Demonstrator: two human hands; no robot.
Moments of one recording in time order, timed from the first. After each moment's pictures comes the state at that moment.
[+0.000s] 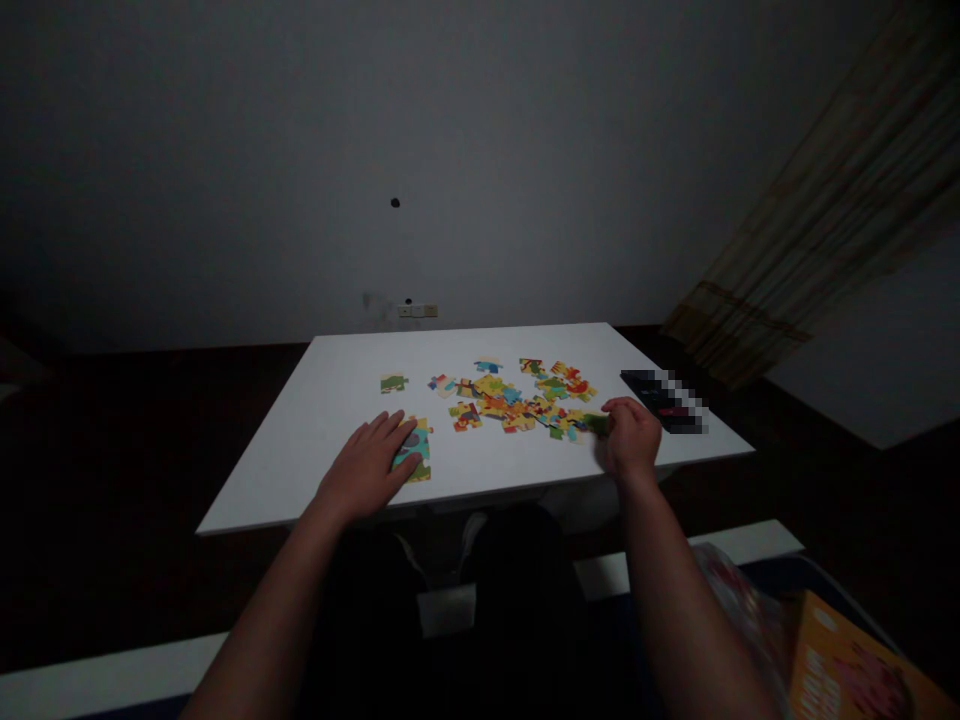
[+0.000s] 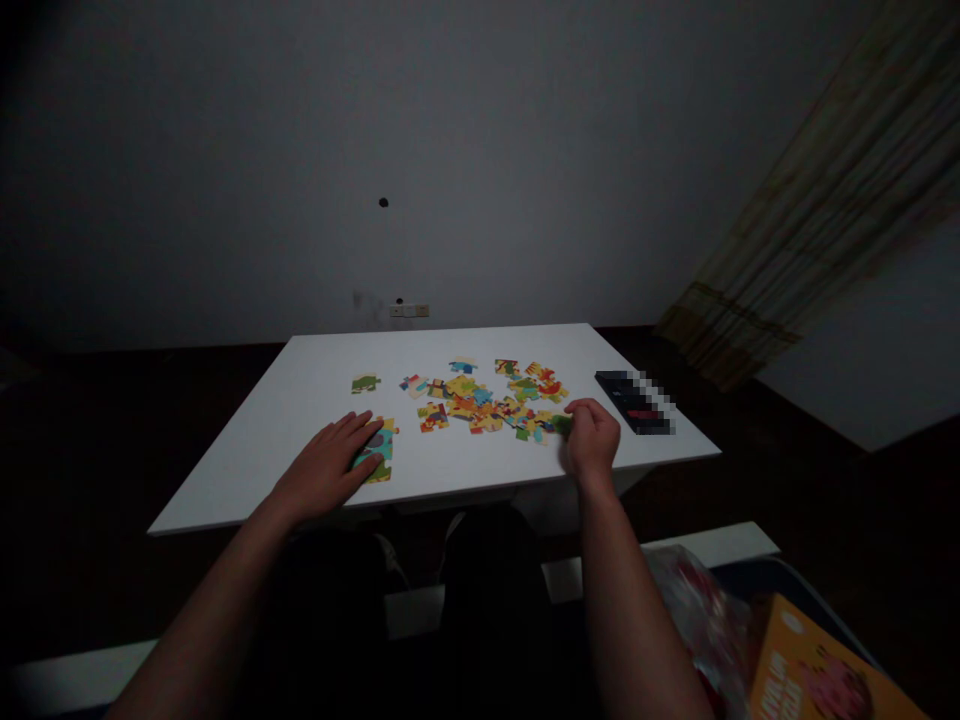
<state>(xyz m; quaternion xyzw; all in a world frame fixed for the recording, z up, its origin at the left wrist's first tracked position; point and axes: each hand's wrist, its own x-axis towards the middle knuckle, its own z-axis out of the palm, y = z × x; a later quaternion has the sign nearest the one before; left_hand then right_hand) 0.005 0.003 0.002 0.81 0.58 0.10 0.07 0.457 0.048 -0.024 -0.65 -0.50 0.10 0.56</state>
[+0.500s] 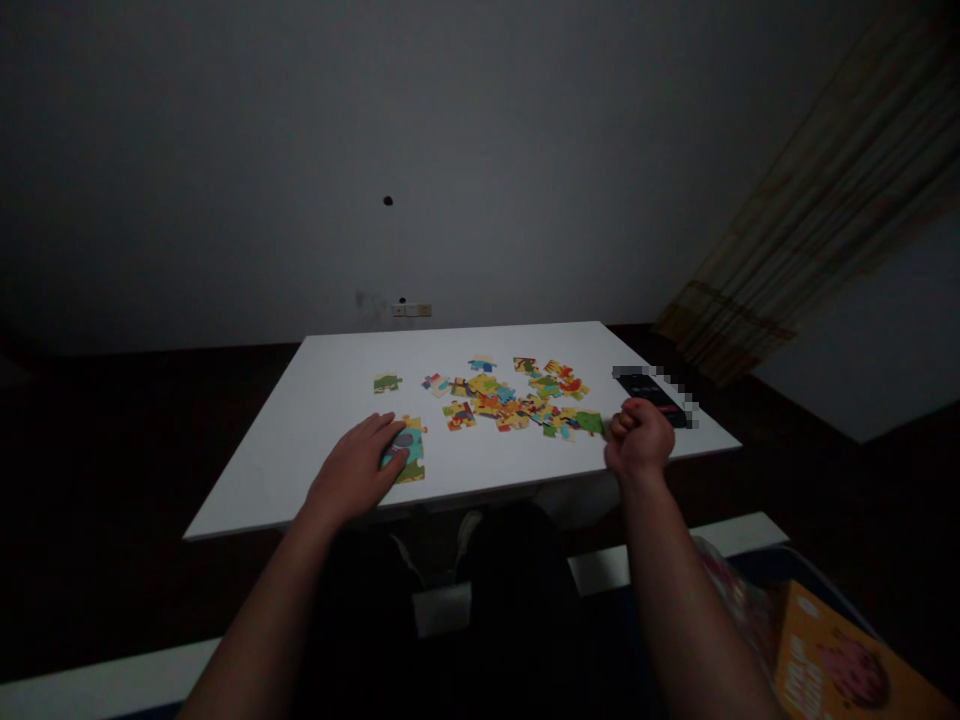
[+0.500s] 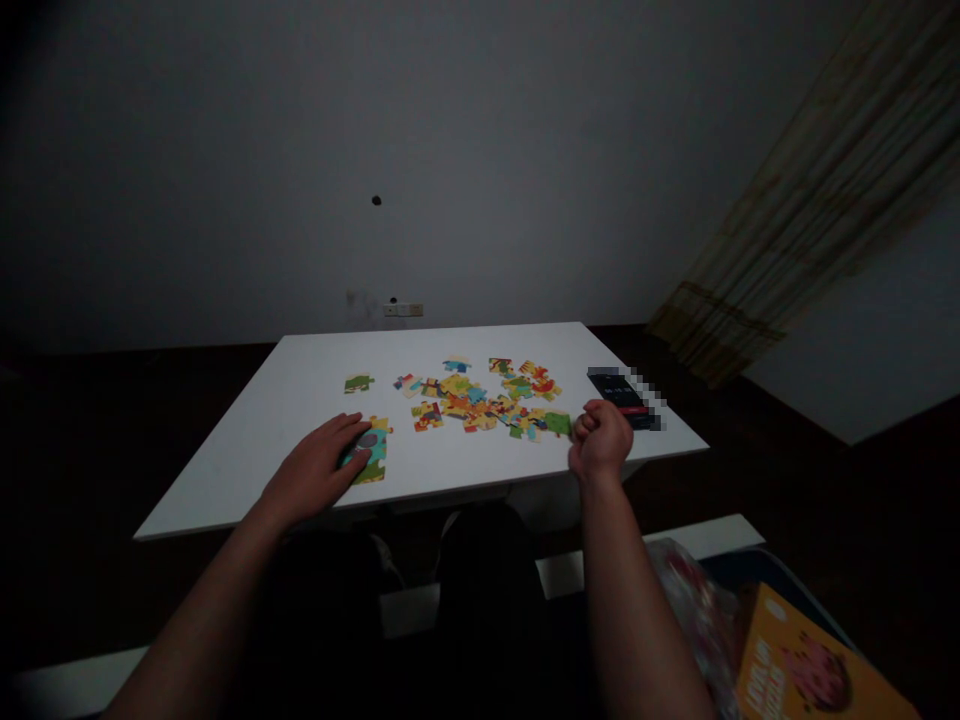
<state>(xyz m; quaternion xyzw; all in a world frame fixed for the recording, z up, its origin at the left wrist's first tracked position) 0.002 0.005 -0.002 0.80 0.57 0.16 0.04 0.455 0.044 -0.008 -0.45 -0.24 0.30 0.81</state>
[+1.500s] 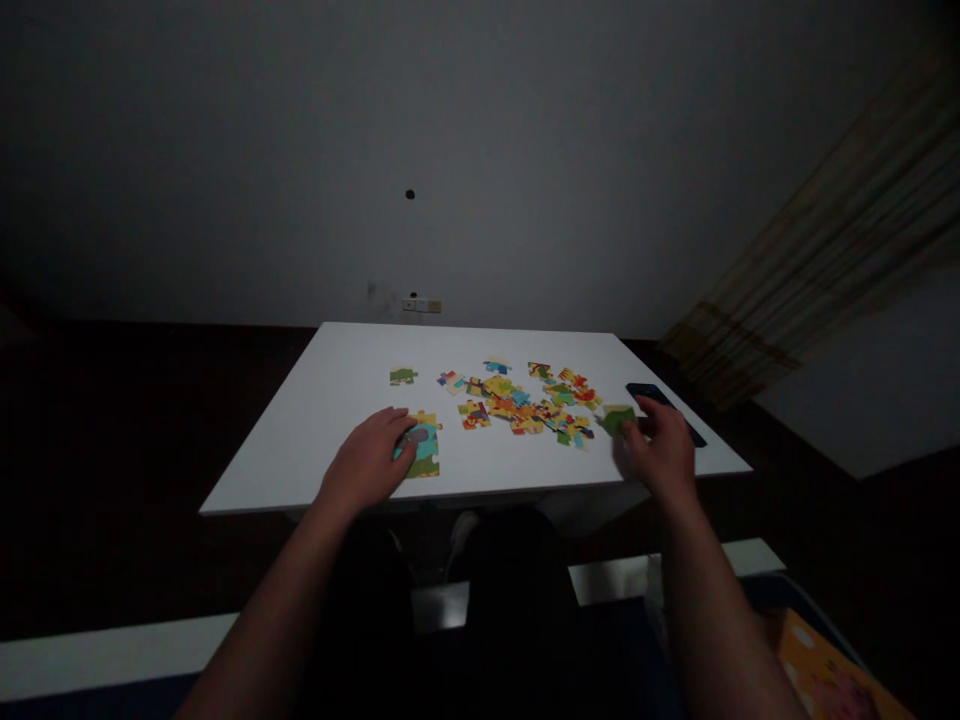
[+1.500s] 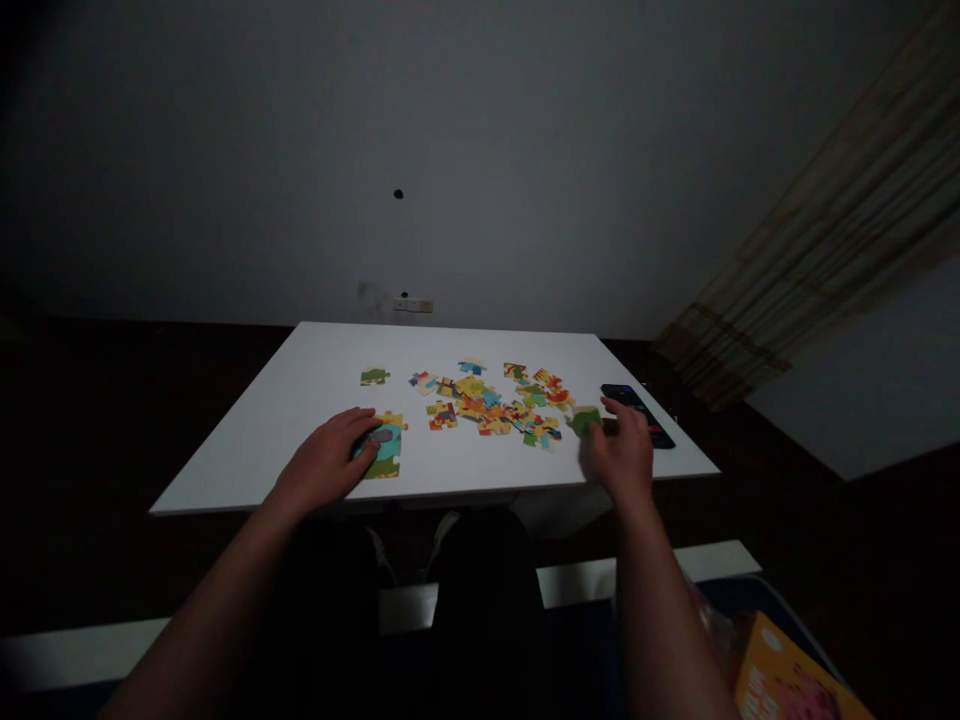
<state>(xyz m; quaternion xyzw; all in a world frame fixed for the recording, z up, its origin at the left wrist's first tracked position) 0.005 0.002 -0.003 0.79 0.56 0.23 0.05 0.504 0.032 -0.009 -0.66 -0.58 -0.01 0.48</state>
